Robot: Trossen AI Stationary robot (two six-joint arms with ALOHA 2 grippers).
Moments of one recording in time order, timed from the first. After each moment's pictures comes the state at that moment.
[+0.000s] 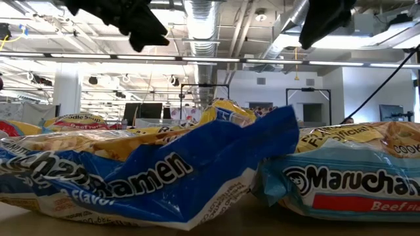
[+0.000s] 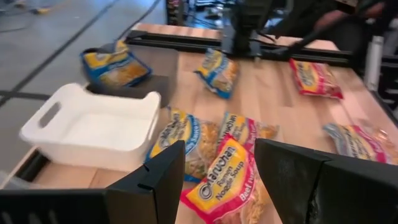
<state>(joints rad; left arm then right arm) 0.35 0.99 0.79 -0.12 0.23 0.05 0.31 1.33 1.22 -1.00 0.54 0.71</state>
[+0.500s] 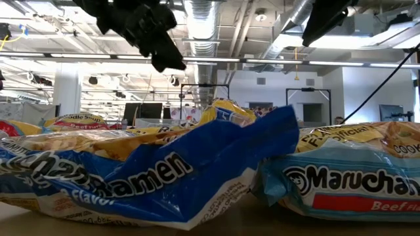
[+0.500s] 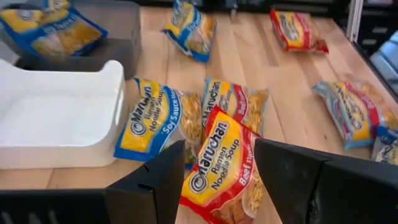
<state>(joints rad) 0.40 1.29 0.89 -0.15 0.40 0.17 0.33 1.33 1.22 -0.98 0.47 0.59</state>
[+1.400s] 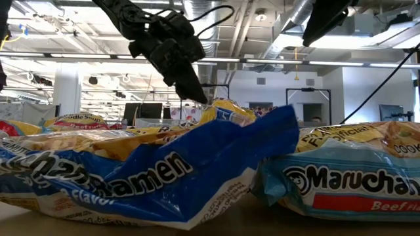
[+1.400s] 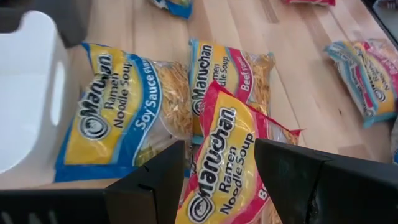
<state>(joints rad) 0.37 1.65 1.04 -0.14 0.47 0.24 0.33 1.33 1.22 -0.99 0.47 0.59</state>
